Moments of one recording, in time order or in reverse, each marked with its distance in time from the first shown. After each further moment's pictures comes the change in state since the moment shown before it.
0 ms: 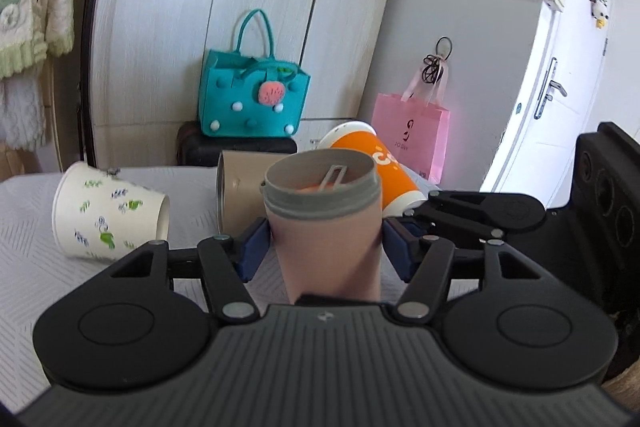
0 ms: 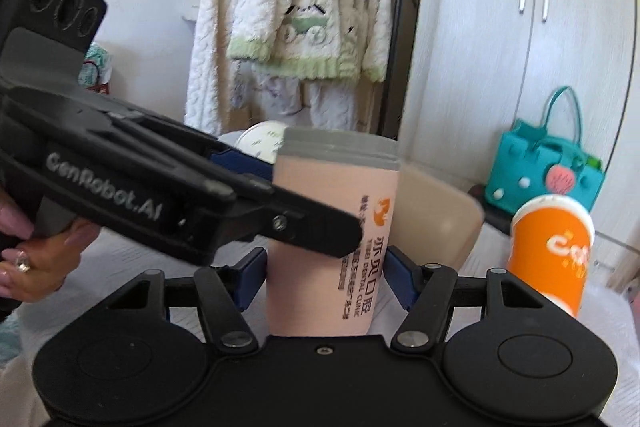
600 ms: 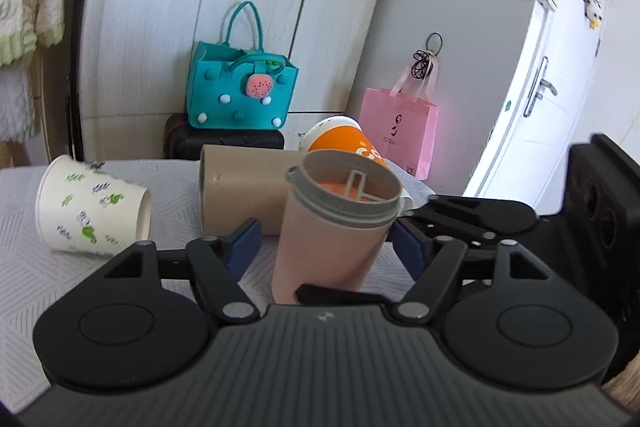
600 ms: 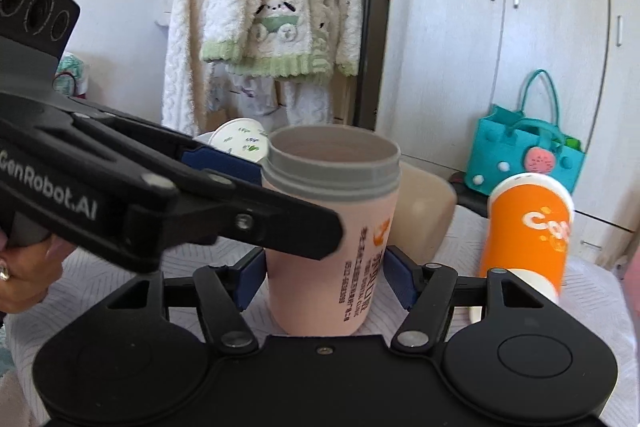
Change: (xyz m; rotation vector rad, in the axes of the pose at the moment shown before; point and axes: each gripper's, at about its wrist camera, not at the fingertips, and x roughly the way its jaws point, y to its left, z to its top) left arm -0.002 -0.005 0.001 -0.039 0.031 -0.031; right arm -0.006 -0.006 -0.006 0.070 0.015 -0.052
